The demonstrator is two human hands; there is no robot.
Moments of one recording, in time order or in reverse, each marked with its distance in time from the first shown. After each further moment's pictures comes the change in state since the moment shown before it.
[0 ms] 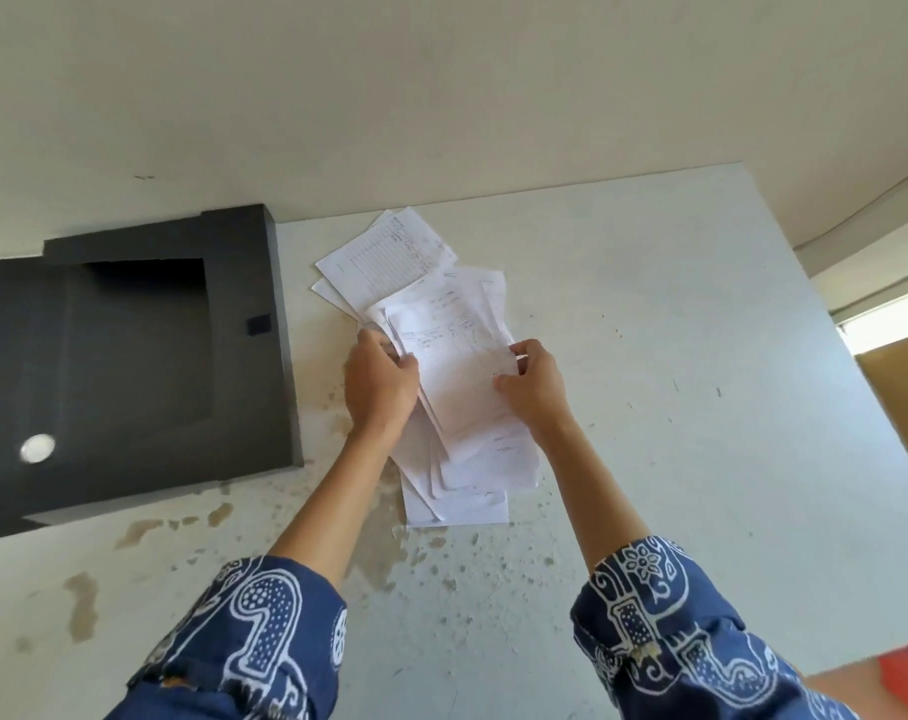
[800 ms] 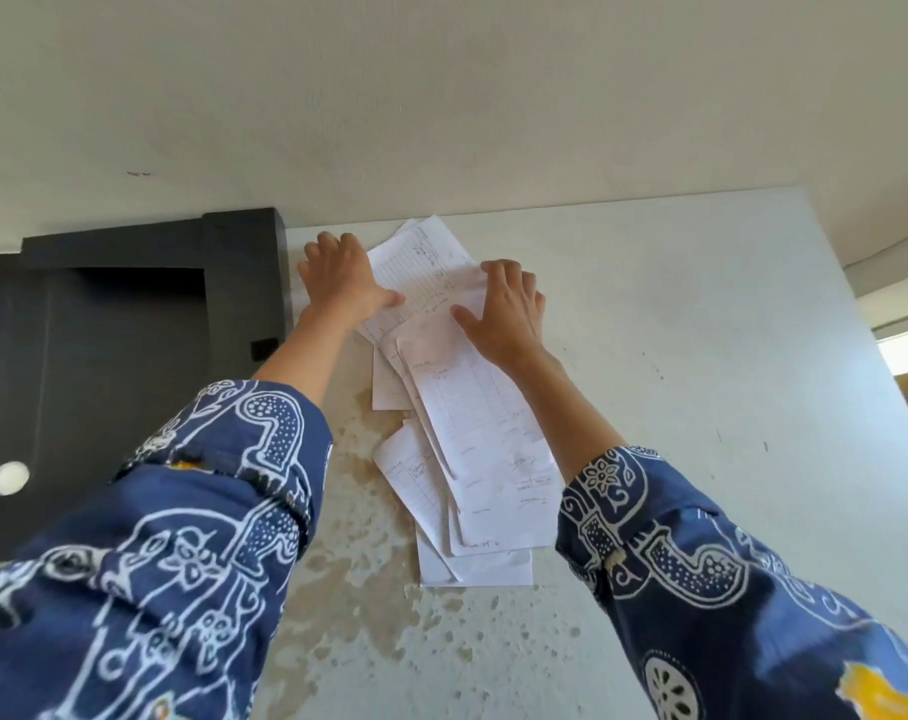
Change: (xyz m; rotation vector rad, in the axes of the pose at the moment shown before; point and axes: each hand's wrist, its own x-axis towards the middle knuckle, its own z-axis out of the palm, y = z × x) left_hand 0.156 0.026 -0.020 0.638 -0.101 0.178; right_hand 0.090 -0.072 0.045 -0.621 0.099 -0.471
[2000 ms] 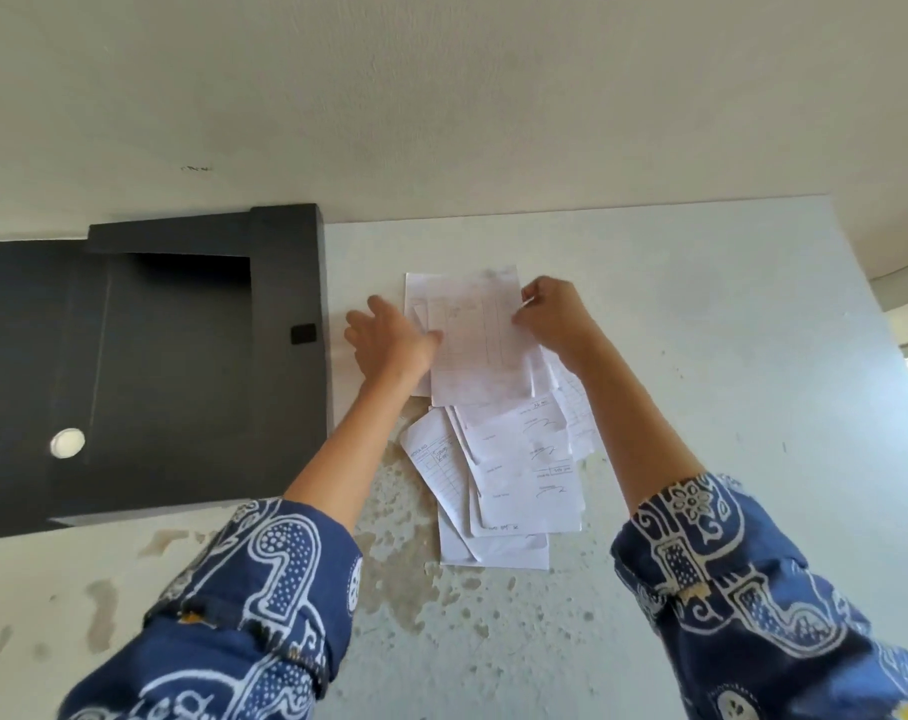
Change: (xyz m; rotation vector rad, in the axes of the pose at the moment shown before) left_hand -0.085 0.009 0.012 -0.516 -0.049 -0.324; right_hand -0.008 0.004 -0.033 0.502 -0.205 0.298
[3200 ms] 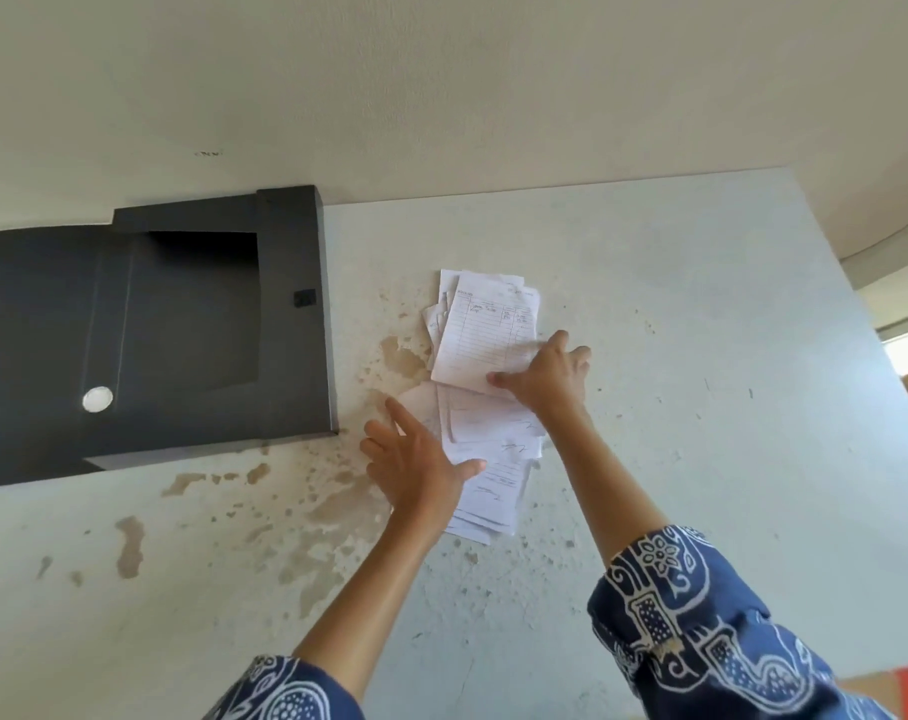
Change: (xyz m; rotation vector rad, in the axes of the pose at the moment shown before) left_hand -0.147 -0.078 0.037 0.412 -0.070 -0.033; right_hand -0.097 0.057 0.024 -0.267 0.165 0.215
